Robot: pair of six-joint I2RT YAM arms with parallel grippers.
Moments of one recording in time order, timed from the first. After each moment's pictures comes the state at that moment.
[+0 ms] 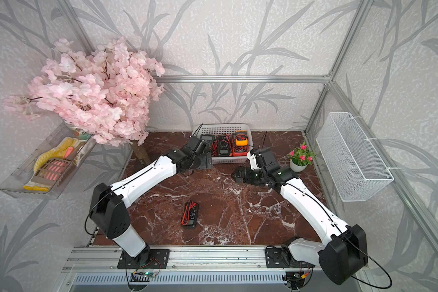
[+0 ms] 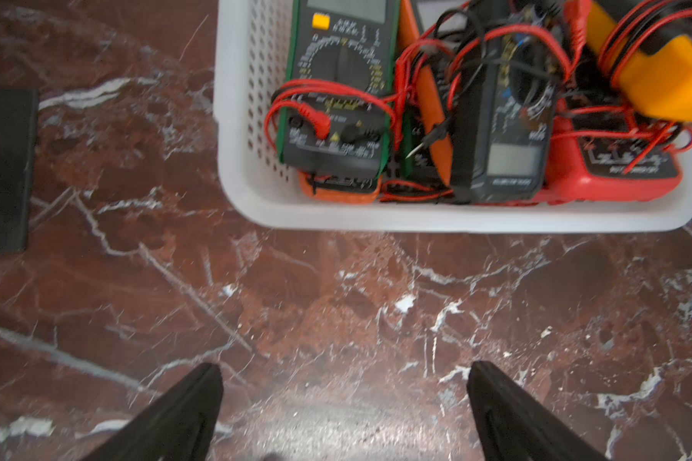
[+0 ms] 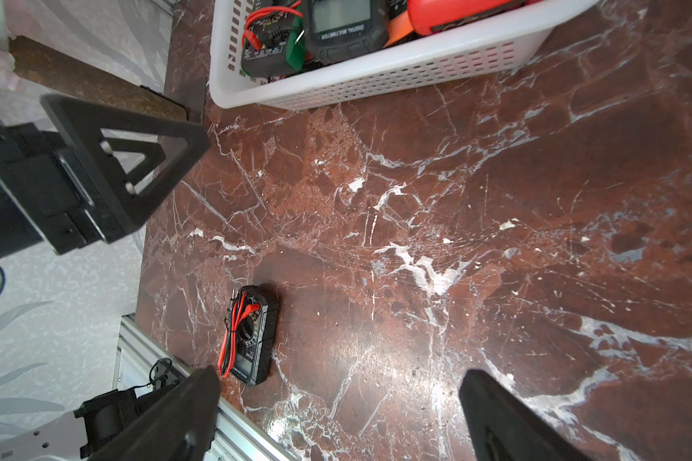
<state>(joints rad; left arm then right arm) -0.62 1.65 1.41 -0.77 -0.28 -0.63 0.47 1.24 1.06 -0.68 -0.32 0.55</state>
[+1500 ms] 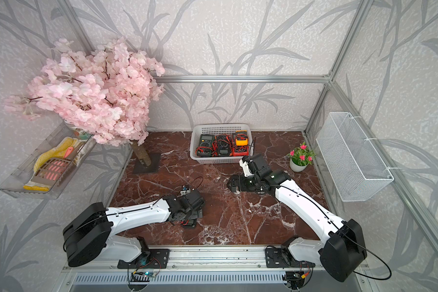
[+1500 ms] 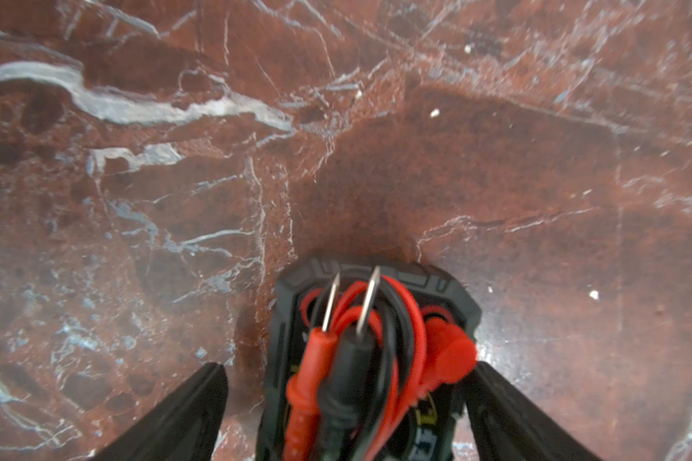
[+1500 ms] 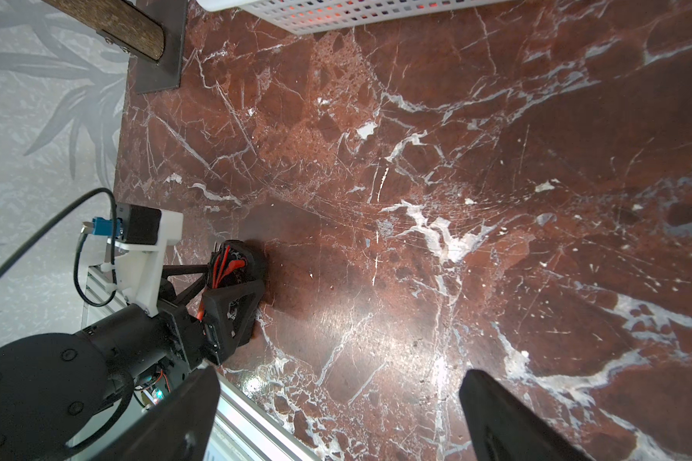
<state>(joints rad) -0.91 1.41 0.68 -0.61 -0.30 -1.01 0.56 1.26 1.02 -0.71 -0.29 0.52</state>
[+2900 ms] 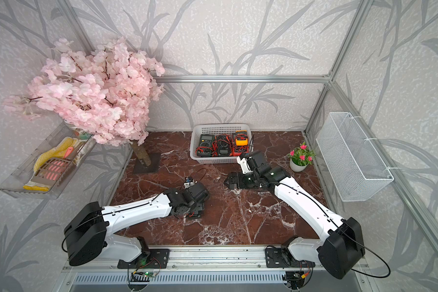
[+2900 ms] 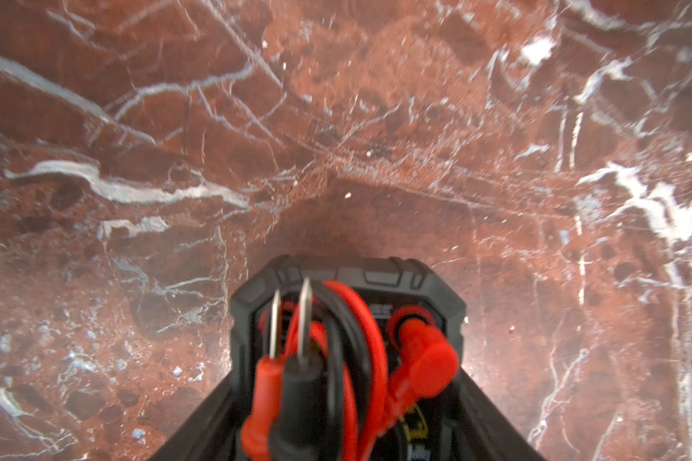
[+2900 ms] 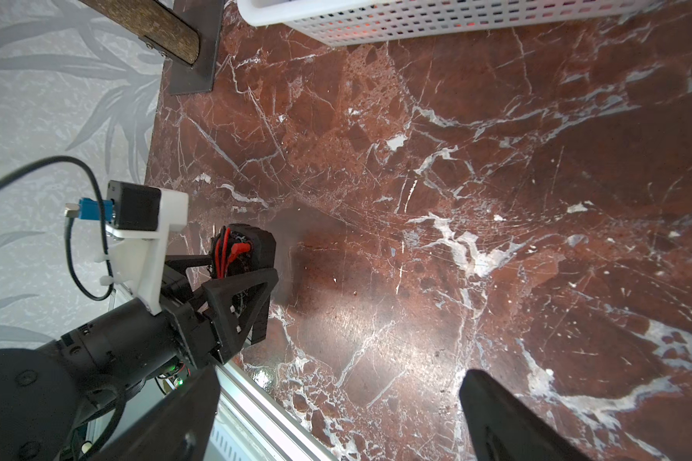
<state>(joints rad) -0.91 1.41 0.85 -0.68 -0.36 -0.99 0.56 1.28 1.08 -0.71 -0.34 0.51</state>
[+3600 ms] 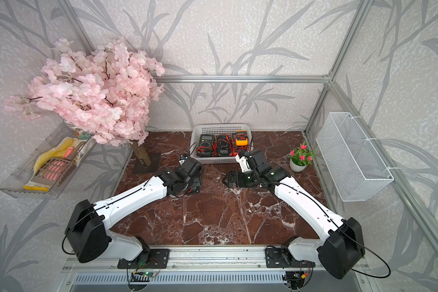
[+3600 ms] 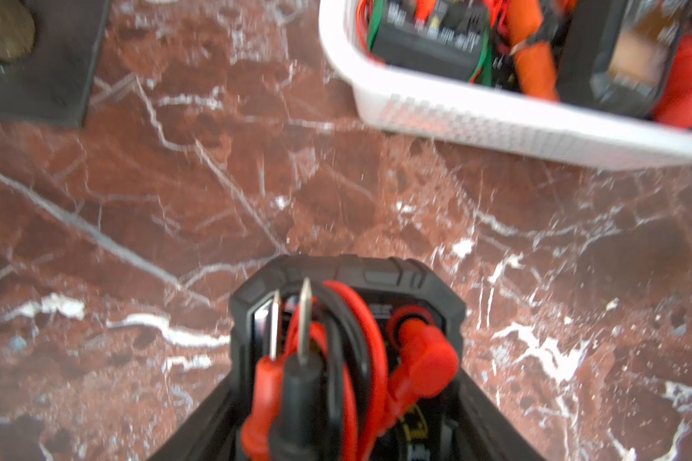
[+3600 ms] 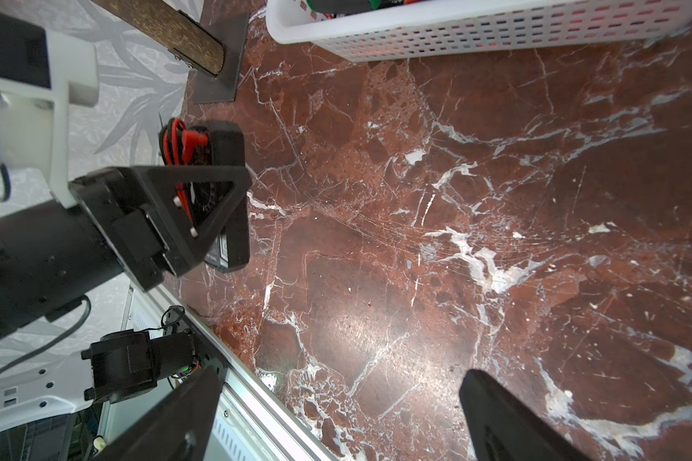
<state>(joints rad) -0.69 1.47 1.13 -0.70 -0.40 -0.79 0.56 1.28 1.10 -0.67 -0.37 0.51</state>
